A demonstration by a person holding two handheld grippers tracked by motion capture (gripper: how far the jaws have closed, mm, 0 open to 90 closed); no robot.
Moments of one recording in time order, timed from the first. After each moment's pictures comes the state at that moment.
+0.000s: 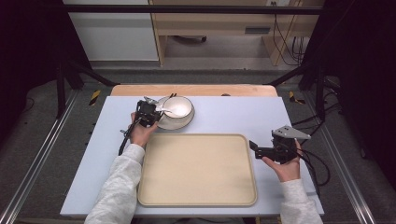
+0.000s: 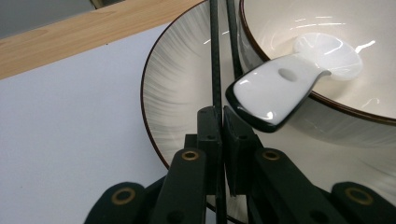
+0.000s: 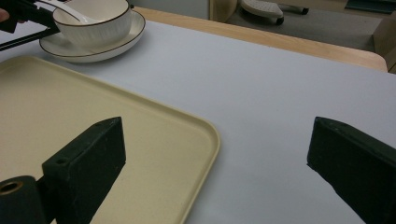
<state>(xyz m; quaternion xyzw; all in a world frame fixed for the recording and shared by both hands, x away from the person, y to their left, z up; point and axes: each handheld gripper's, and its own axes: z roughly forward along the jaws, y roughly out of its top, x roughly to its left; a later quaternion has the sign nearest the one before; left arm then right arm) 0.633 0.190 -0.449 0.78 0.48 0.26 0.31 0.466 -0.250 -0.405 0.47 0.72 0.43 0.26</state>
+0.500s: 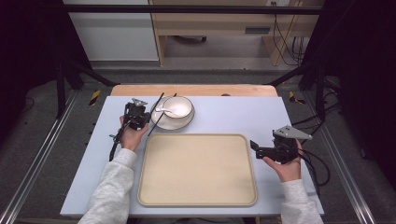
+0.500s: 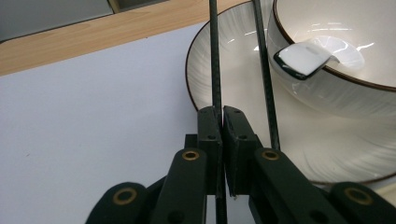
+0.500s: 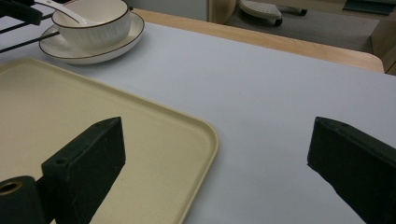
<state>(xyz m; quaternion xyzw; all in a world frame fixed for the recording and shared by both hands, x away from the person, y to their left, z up) 0.606 0.220 -0.434 0.75 0.51 0.27 0.33 0.465 -0.253 -0.403 0.47 0.72 0.43 0.27</state>
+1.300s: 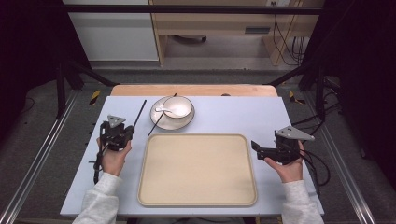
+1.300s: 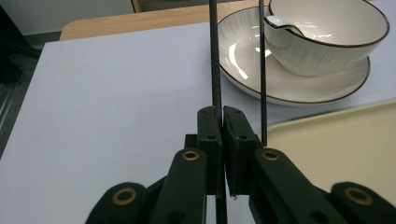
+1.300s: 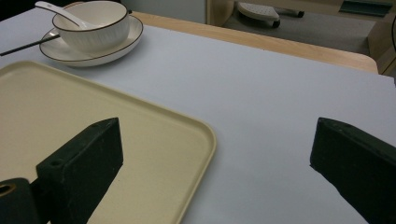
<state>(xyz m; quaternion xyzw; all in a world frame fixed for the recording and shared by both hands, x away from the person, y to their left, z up) 0.502 0.256 -0.413 0.70 0.54 0.29 0.36 0.461 -0.255 -0.401 0.47 0.72 0.44 0.27</state>
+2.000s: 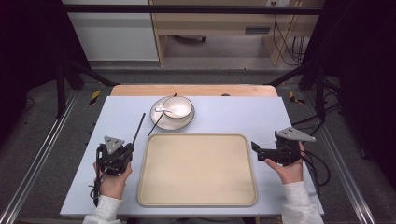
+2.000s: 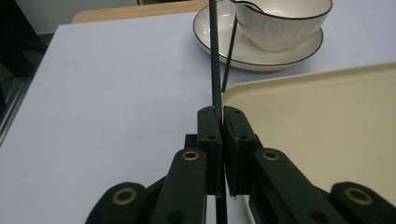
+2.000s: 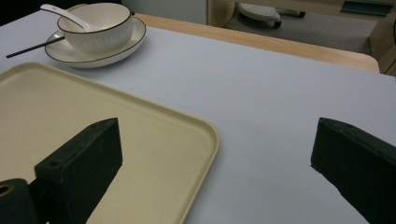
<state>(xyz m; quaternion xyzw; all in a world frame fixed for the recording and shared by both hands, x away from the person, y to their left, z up) 0.429 0.231 -0.412 0.68 0.55 0.30 0.37 0.456 -0.254 -0.399 0.47 0.72 0.44 0.27</state>
